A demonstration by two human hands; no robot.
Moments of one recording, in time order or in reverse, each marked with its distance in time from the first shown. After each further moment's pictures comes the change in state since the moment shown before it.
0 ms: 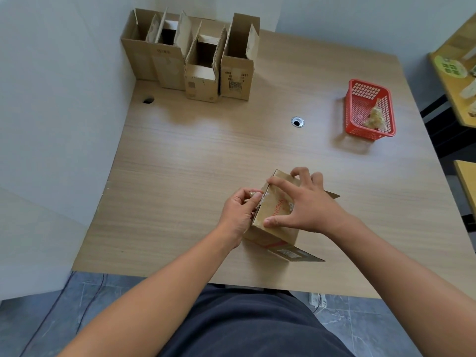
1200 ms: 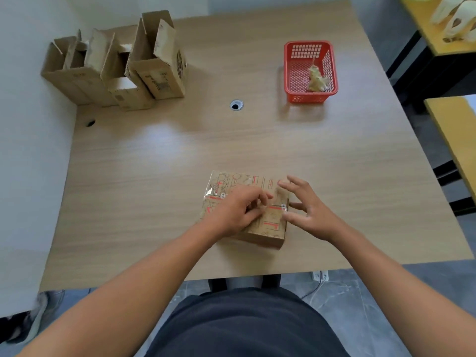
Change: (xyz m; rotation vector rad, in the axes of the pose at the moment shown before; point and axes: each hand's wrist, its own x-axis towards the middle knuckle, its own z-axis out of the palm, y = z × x) left_hand 0.005 -0.049 0.169 1.174 -0.581 0.551; right_hand -0.094 0.242 0.056 0.864 0.045 -0.085
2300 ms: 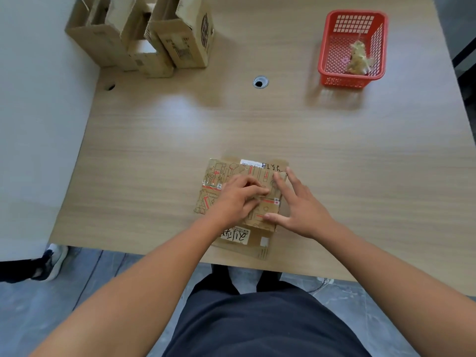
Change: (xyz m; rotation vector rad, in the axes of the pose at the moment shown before) left_hand -0.007 -0.053 0.041 0.190 0.153 -0.267; right_hand 0.046 0.037 0.028 -0.596 -0.138 0.038
